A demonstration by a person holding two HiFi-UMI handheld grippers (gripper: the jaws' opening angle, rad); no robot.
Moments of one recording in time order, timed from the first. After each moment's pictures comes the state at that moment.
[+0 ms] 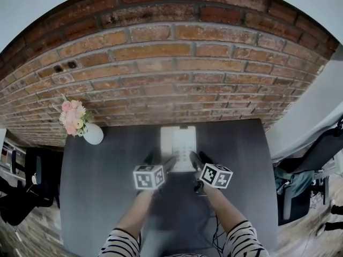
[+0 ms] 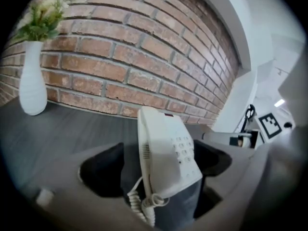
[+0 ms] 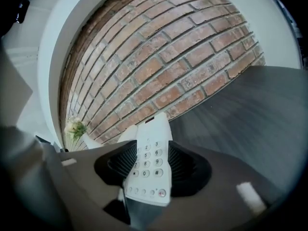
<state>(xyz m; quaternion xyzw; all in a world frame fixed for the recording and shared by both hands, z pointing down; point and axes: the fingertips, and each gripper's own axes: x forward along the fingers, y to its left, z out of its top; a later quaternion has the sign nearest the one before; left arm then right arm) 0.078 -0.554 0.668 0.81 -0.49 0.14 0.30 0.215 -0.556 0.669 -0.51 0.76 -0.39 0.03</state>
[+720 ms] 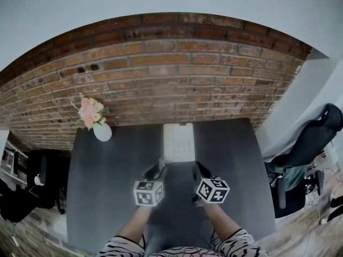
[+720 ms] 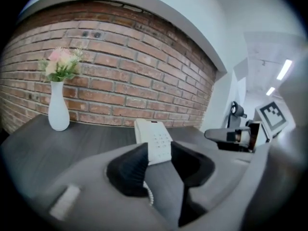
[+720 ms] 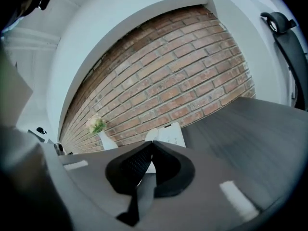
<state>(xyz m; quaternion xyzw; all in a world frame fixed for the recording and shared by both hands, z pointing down) 0.051 -0.411 0.584 0.84 -0.49 0.12 0.21 0.191 -0.411 0.580 -0.55 0.78 -0.30 0.03</state>
